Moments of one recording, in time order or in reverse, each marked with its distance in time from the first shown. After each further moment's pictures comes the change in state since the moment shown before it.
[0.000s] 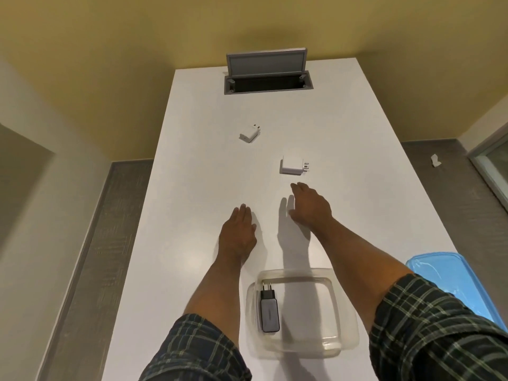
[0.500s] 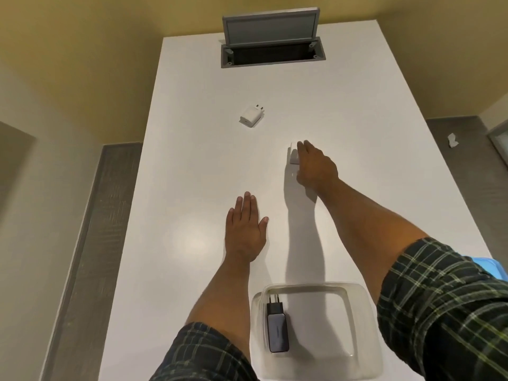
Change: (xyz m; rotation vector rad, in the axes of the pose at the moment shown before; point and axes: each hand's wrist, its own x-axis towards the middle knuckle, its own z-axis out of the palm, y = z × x) left_hand 0.039 -0.005 0.052 -0.011 0.146 -0.062; right_hand 0.117 0.014 0.006 -0.017 0.052 0.003
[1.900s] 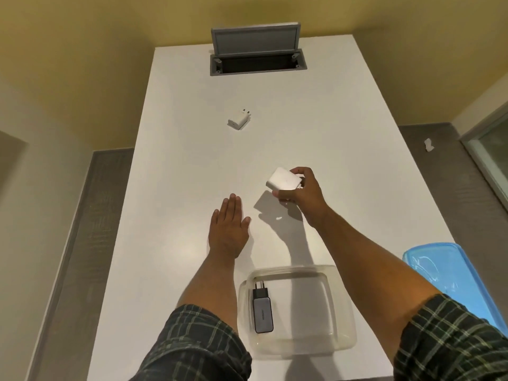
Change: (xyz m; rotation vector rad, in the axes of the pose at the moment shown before) left_hand -0.018 -0.003 -0.015 -0.018 -0.116 -0.035; right_hand -0.103 0.003 0.010 1.414 0.008 0.236
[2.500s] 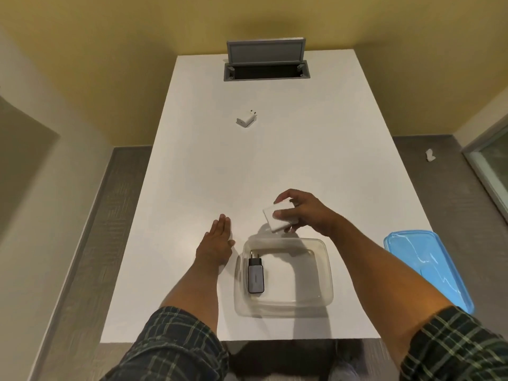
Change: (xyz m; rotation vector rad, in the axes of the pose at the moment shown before) left_hand -0.104 -0.024 -0.008 -0.051 -0.349 -0.042; right_hand -0.102 -0.022 -0.033 -0.211 -0.486 0.181
